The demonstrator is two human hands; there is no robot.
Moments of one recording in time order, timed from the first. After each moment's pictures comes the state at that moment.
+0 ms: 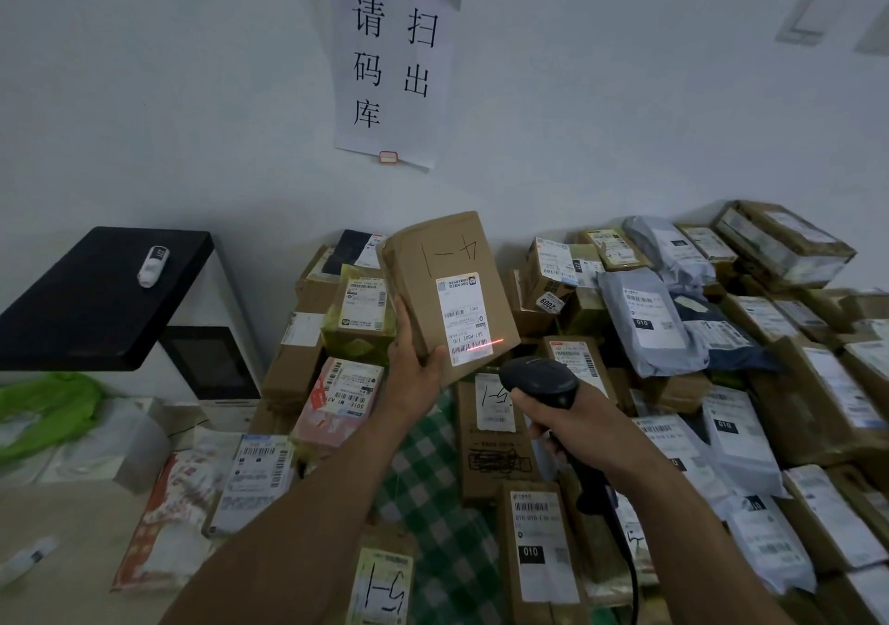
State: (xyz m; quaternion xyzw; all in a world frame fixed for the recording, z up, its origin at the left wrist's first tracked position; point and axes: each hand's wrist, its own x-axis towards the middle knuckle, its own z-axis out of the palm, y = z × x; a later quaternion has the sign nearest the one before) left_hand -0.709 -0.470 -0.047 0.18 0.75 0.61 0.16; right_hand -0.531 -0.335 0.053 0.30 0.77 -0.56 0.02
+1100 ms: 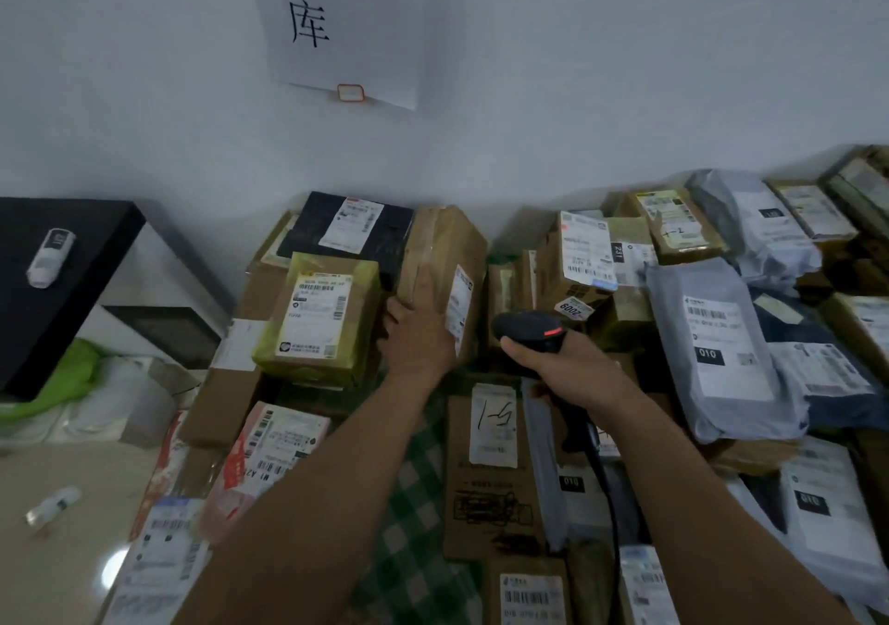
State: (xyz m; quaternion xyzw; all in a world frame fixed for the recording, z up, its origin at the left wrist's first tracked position) left_hand -0.826 -0.328 -0.107 0.11 0.95 0.23 0.17; right_hand -0.690 -0.195 -0.023 0.30 0.75 -0.58 0.07
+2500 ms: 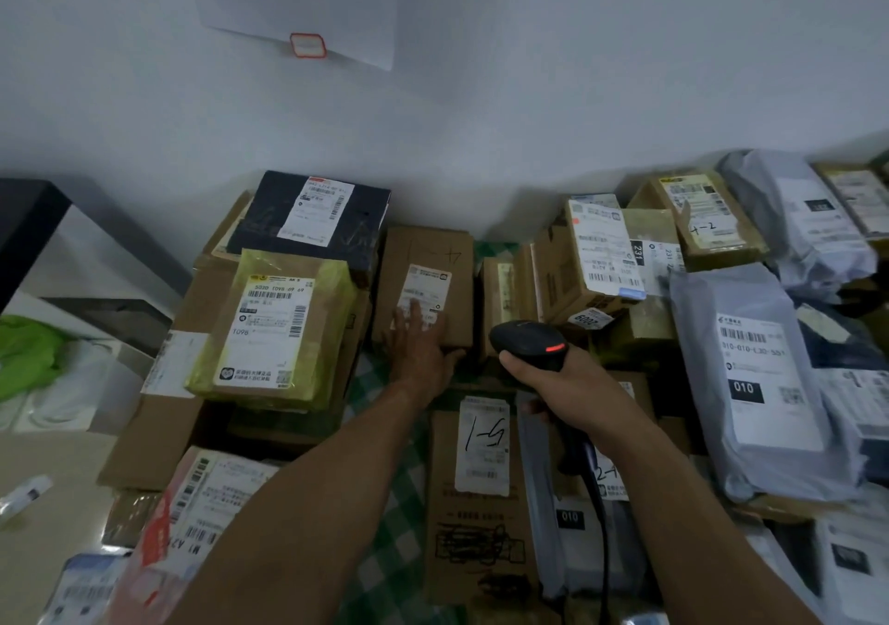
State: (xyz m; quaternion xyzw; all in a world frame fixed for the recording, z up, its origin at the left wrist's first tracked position) left_hand -0.864 -0.291 -0.233 0.19 0.93 0.20 0.22; right_hand -0.718 -0.157 -0.080 0.34 0.71 -0.61 0.09
